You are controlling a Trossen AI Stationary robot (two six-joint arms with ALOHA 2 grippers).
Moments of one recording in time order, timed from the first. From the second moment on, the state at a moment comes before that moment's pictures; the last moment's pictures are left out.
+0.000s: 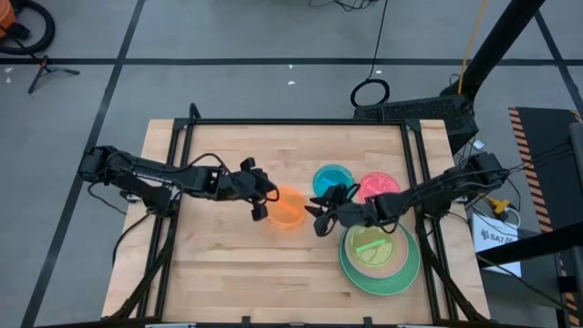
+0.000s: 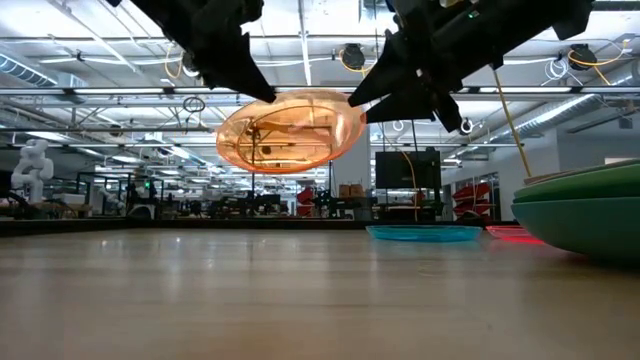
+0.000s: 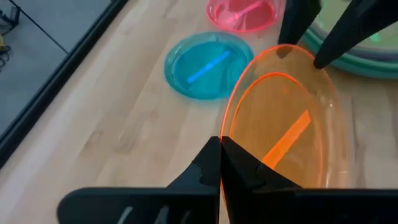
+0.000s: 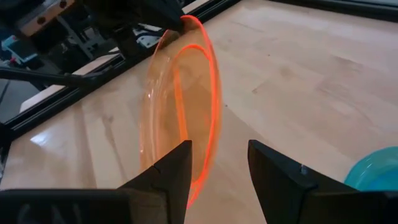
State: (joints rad) left arm -0.09 1.34 0.92 -0.26 -0.32 -0.15; right arm 0.26 1.49 0.75 0.21 0.55 0.71
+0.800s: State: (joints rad) left arm -0.09 1.34 0.92 -0.15 -0.34 -0.14; right arm 0.23 1.49 0.75 0.27 0.55 0.62
